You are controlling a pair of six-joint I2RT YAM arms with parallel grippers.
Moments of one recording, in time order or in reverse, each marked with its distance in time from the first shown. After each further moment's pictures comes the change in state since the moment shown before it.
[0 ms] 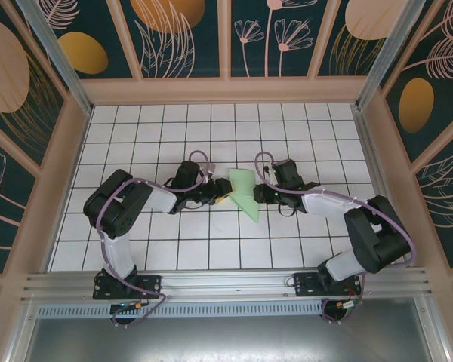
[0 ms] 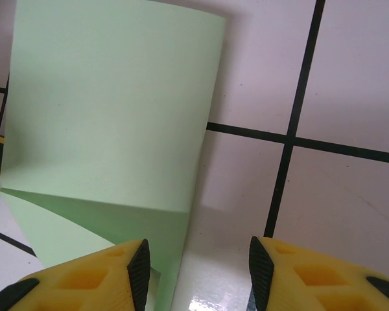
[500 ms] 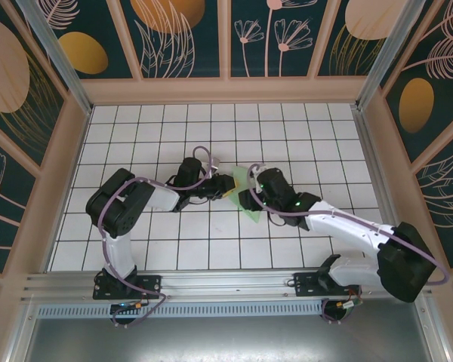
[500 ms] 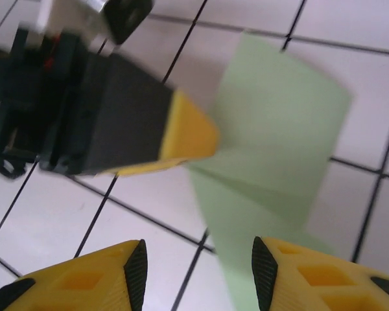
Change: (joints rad) left arm -0.011 0.003 0.035 0.082 0.042 -0.063; right arm 0.327 -0.233 0.026 -0.091 0.230 0.051
